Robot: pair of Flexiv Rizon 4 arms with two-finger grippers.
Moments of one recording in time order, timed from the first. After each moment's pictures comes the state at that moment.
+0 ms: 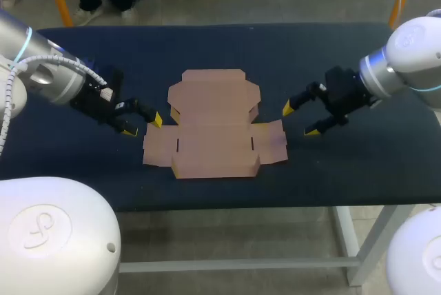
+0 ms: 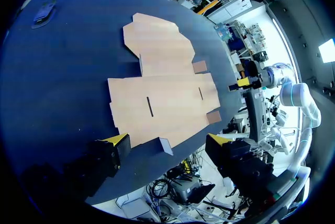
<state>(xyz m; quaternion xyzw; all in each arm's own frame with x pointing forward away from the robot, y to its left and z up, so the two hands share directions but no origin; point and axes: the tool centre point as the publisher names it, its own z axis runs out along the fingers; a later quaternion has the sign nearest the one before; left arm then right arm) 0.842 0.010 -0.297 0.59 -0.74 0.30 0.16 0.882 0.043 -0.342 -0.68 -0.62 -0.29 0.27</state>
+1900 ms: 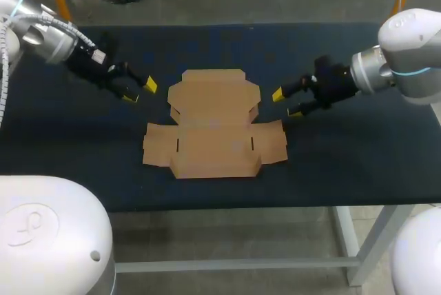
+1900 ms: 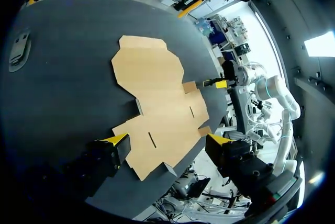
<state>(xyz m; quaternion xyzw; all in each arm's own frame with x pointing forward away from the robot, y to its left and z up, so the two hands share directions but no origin) 0.931 0.024 -0.272 0.52 -0.76 0.33 0.21 0.965 0.066 -0.364 -0.57 -0.67 -0.40 0.25</state>
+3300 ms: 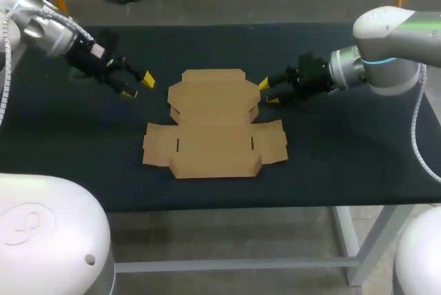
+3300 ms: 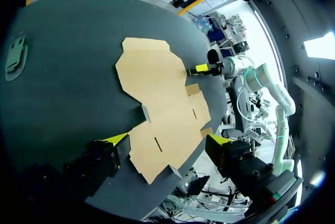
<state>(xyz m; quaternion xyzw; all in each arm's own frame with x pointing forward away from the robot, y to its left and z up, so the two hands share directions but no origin) 0.952 0.031 -0.278 0.51 -0.76 0.32 0.23 1.042 0.102 -0.392 -0.63 -0.59 -0.41 0.30</state>
